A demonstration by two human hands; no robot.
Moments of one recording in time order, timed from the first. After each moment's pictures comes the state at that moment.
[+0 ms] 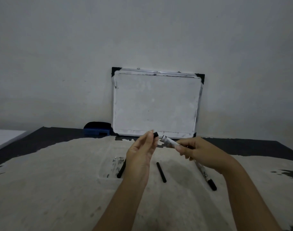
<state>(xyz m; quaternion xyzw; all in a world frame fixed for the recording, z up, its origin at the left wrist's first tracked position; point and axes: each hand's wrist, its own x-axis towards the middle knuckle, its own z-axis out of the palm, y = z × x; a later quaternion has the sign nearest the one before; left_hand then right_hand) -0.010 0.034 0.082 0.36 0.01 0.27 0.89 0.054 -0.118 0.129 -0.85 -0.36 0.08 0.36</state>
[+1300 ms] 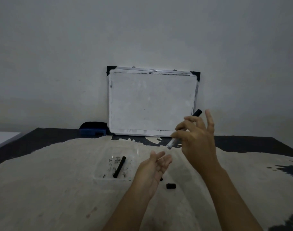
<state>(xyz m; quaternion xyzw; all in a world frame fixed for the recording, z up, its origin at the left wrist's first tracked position) 0.002 0.008 0.057 0.37 0.13 0.08 0.92 0.063 -0.105 0.113 -0.80 -0.34 -0.48 0.14</state>
